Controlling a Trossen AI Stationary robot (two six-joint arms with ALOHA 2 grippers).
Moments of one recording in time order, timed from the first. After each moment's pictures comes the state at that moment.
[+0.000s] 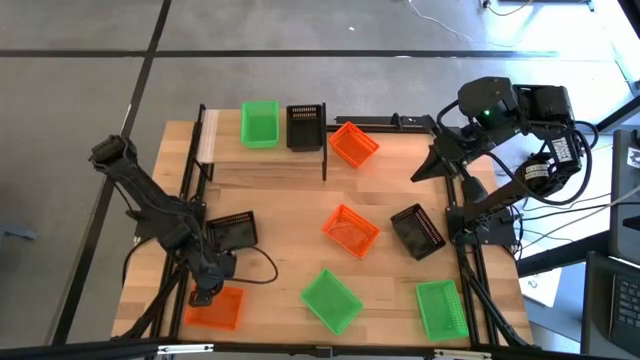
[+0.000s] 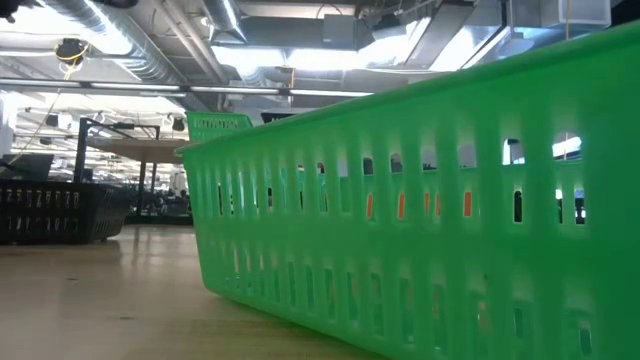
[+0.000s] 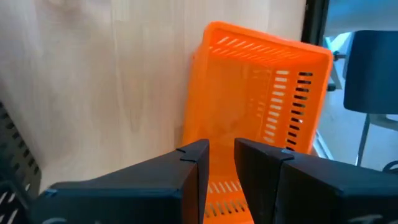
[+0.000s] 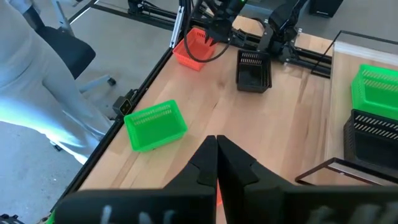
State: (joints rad) left arm -0.81 1.16 0.73 -0.63 0.13 -0.94; right arm -0.09 1.47 2.33 -1.57 -0.41 -0.33
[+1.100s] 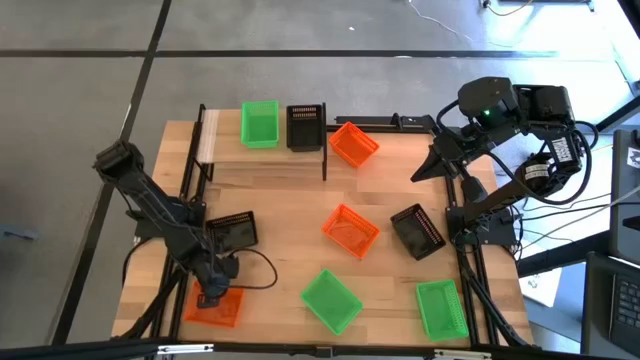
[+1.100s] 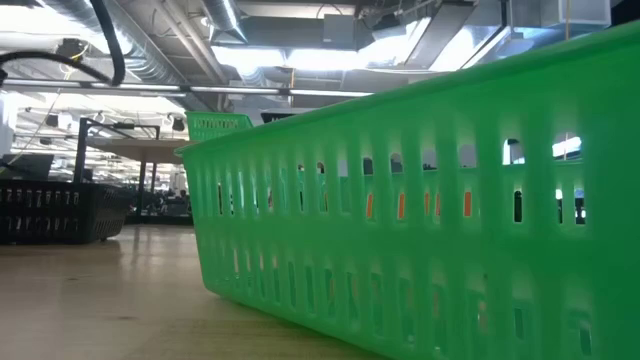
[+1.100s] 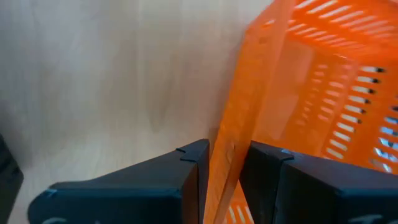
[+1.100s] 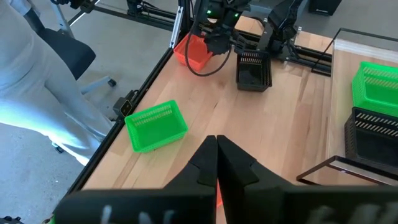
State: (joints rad) left arm -0.83 1.29 0.62 -0.50 0.11 -1.04; right arm -0.09 1.47 2.33 -1.57 -0.41 -0.32
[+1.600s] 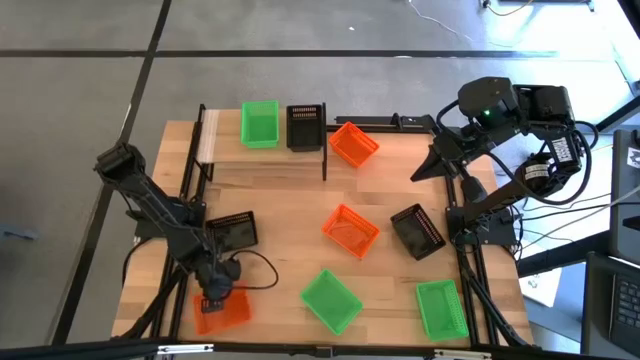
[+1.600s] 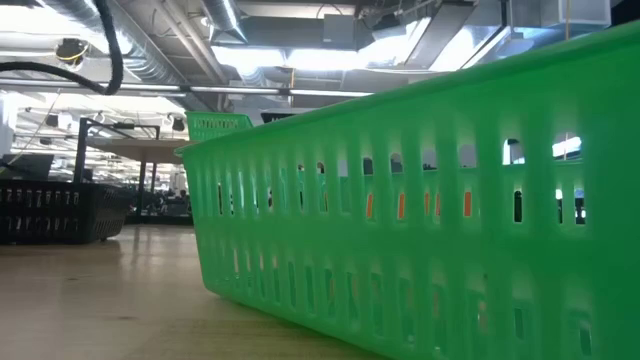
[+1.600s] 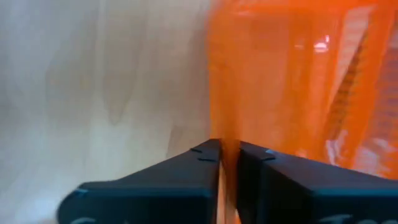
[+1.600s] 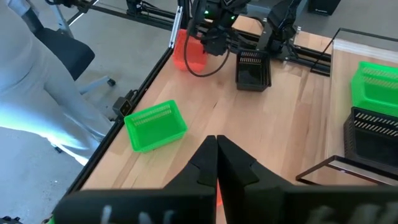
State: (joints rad) left arm -0.82 1.32 0.62 -0.40 0.19 -1.18; right arm -0.09 1.47 2.33 -1.57 -0.41 -0.32
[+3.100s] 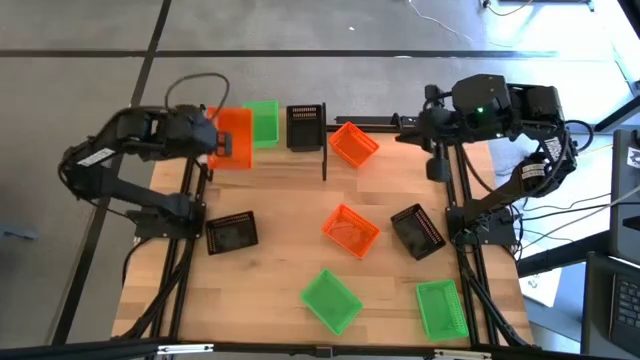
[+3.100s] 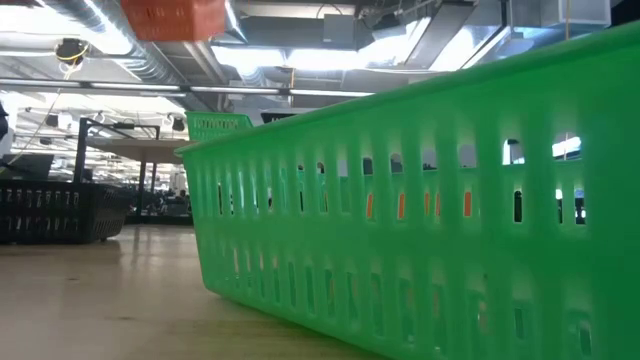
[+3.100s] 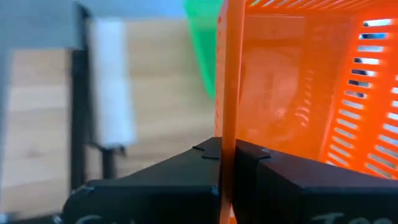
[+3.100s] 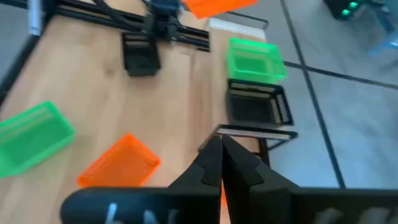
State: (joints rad) left arm 0.17 1.11 1.63 -1.57 -0.59 -1.19; right arm -0.09 1.50 2.33 -1.48 0.10 -0.26
